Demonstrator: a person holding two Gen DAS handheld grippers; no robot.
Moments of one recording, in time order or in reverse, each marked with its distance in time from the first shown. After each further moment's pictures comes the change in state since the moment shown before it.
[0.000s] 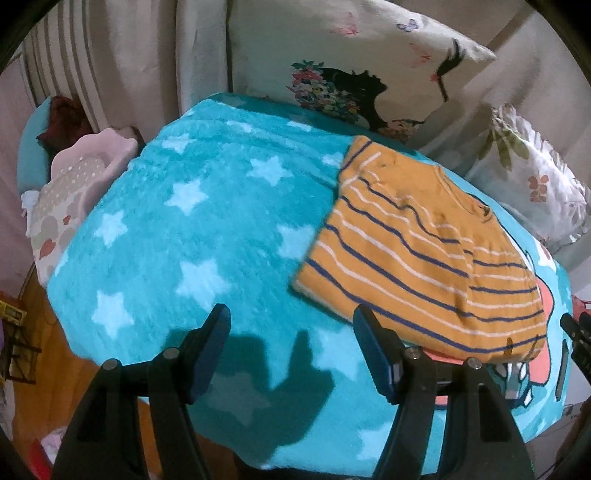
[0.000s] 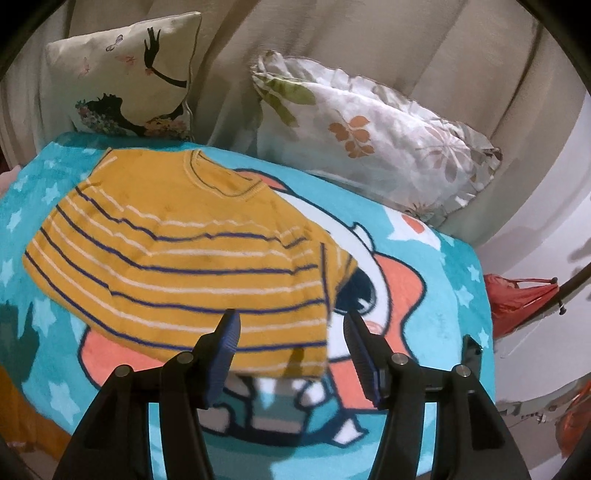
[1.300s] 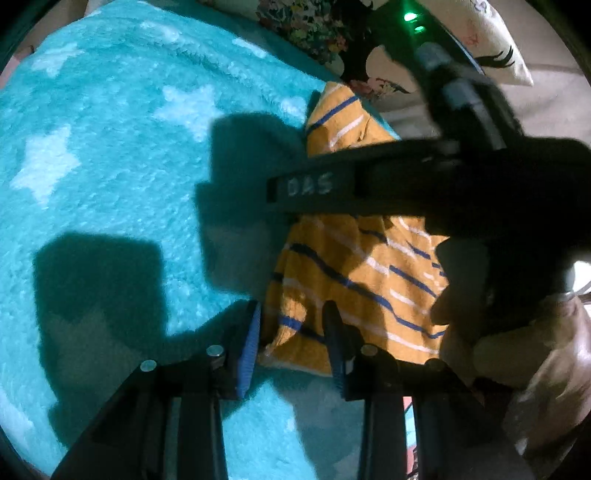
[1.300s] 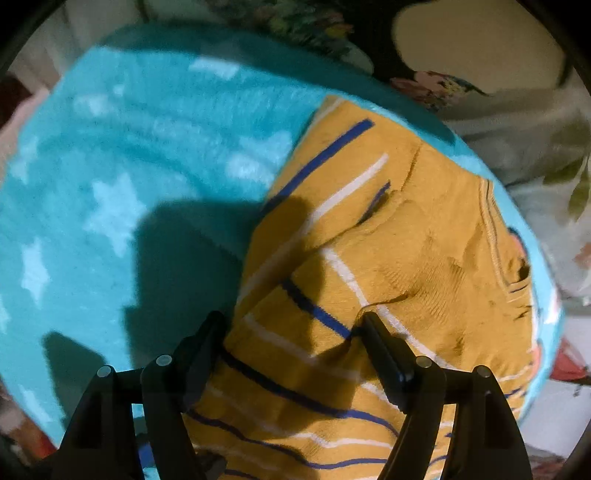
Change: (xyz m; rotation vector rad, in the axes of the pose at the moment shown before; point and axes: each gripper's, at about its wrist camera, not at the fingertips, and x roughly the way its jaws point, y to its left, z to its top) left arm 0.109 0.030 0.047 -0.070 0.295 -0.500; right arm 0.142 0.324 0.147 -0.244 0.430 0.163
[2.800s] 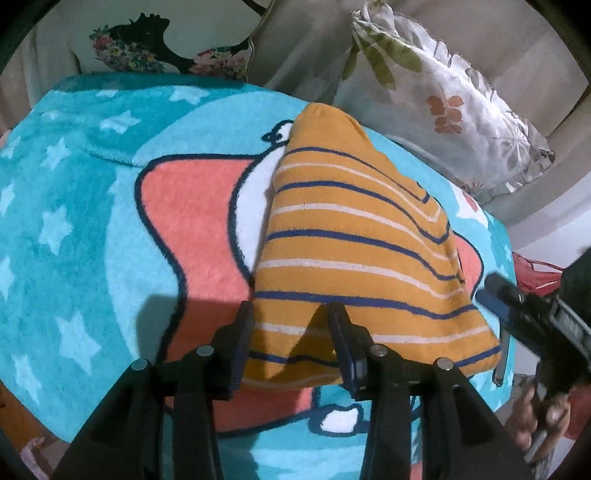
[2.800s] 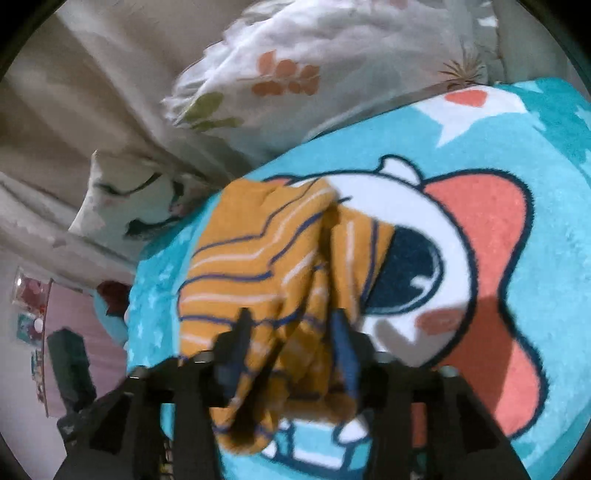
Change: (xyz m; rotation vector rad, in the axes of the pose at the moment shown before) left arm 0.067 -0.231 -0.089 0.159 -0.090 0.250; right arm -0.006 -0.405 -0.285 0.583 -0.425 0.716
